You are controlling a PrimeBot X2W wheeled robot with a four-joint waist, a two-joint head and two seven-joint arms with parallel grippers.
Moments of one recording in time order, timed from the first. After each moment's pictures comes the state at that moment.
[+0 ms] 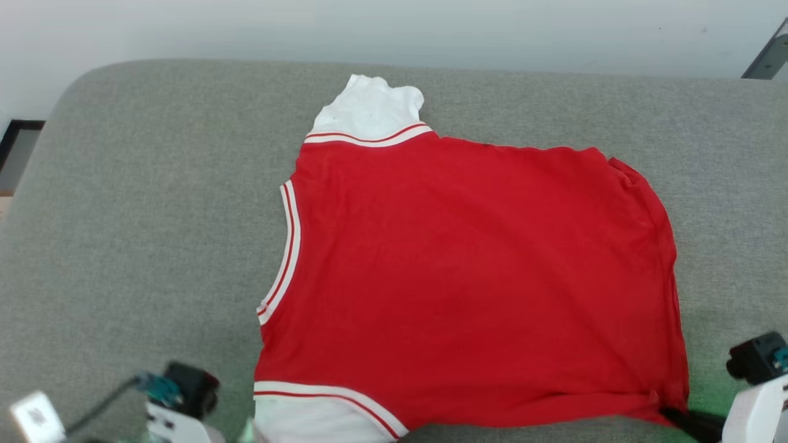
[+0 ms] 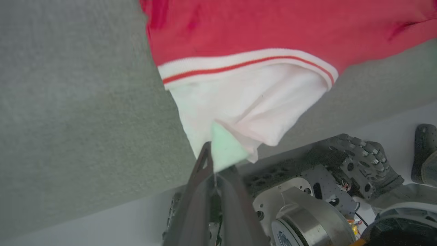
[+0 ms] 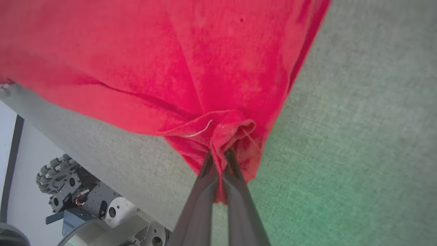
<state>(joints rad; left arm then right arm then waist) -0.50 1.13 -1.24 -0.39 -1.34 0.47 0.23 -0.09 -0.79 0.48 0.05 0.98 0.13 0.49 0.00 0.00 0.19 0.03</state>
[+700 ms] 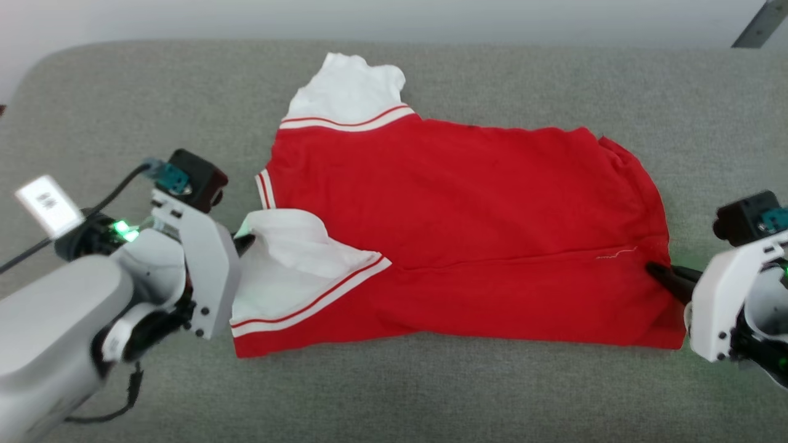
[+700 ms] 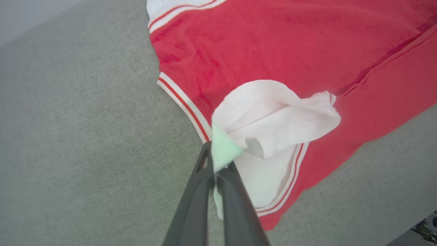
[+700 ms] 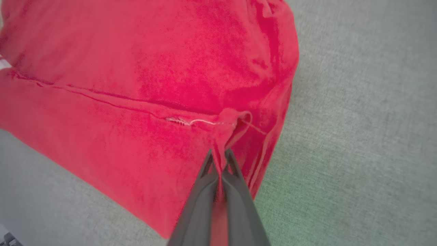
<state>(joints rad) -0.97 0.93 -1.15 0.02 -1.13 0.18 0.43 -0.43 -0.59 0.38 0.17 0.77 0.13 0.58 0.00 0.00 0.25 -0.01</state>
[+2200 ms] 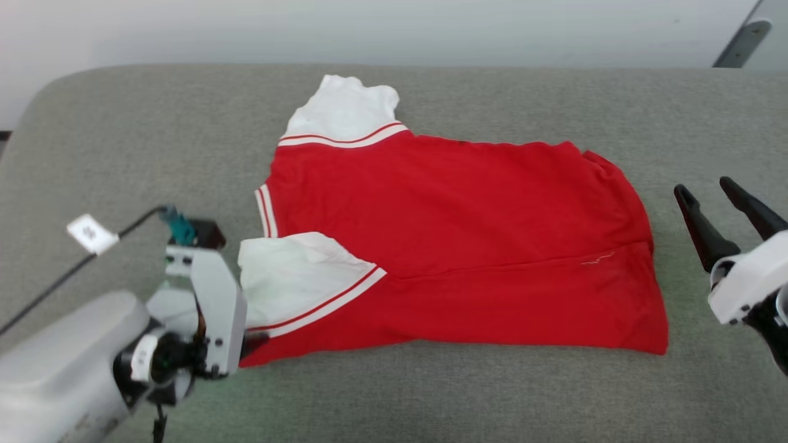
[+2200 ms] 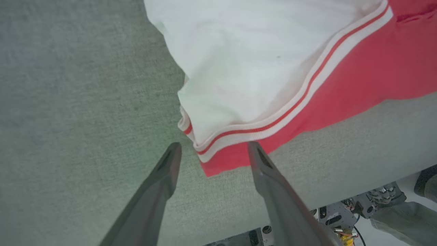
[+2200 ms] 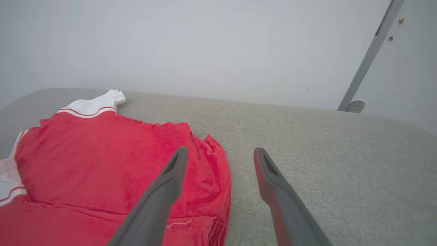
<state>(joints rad) -0.87 0.84 -1.16 0.19 -1.39 0.28 0.66 -0.44 -0.49 0.20 0.25 0.61 0.13 0.13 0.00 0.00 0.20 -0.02</state>
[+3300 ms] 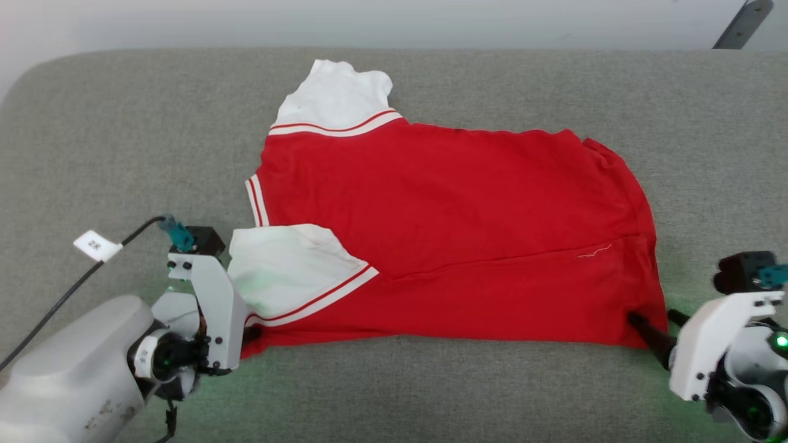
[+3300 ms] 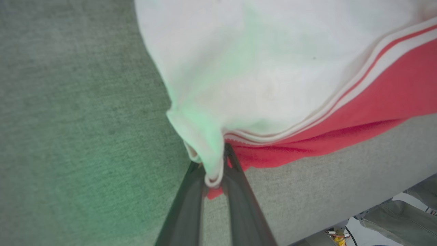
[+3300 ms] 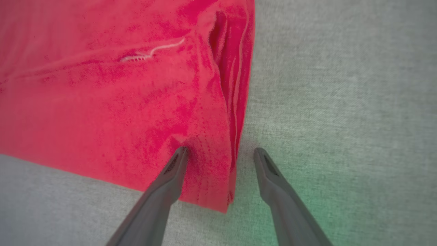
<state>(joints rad) -0.83 0.73 -1.16 0.43 -1.41 0.13 0.58 -0.23 -0.29 0.02 0.14 0.49 0.13 0.69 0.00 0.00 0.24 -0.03</state>
